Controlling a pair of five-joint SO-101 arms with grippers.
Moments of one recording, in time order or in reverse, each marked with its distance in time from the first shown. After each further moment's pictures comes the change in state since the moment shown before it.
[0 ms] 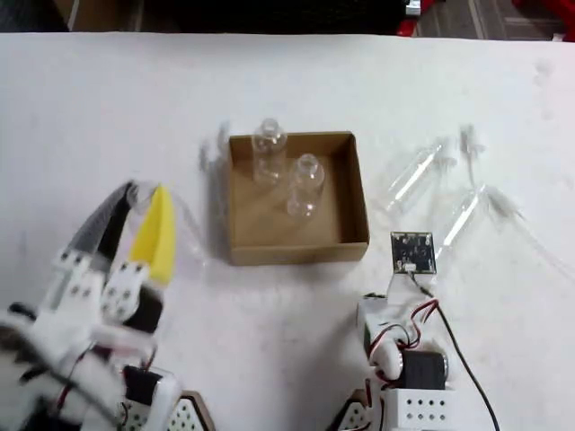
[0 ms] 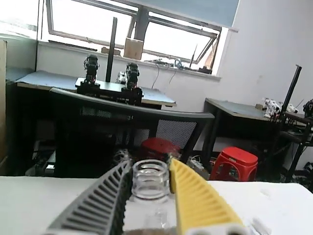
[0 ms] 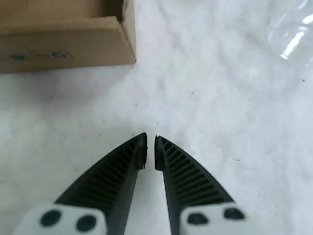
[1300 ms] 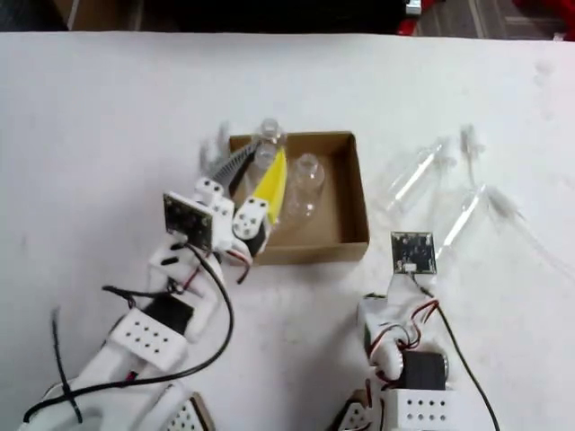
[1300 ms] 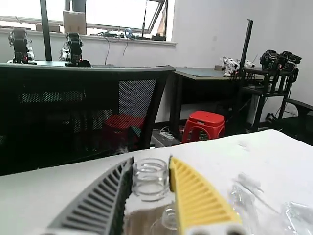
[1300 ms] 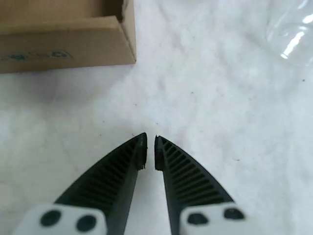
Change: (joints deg) left arm 13.3 48.1 25.3 -68.7 -6.8; right arm 0.0 0.0 0.0 0.0 0.0
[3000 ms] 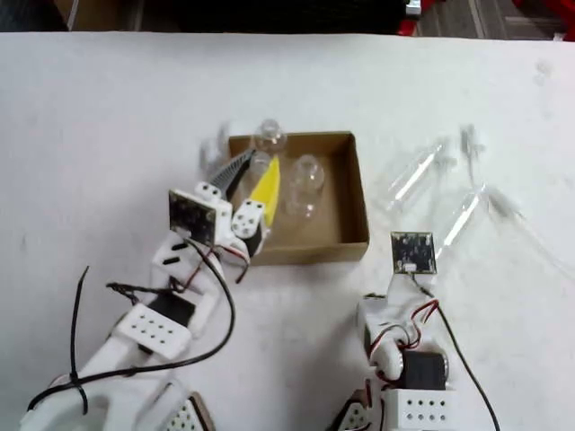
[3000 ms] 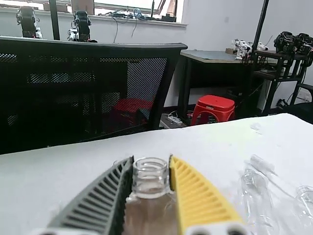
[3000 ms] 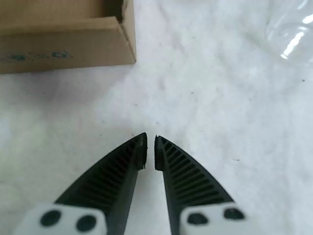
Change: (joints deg) left arm -2.0 5.8 0.4 -4.6 0.4; right arm 0.0 0.0 0.0 0.0 0.0
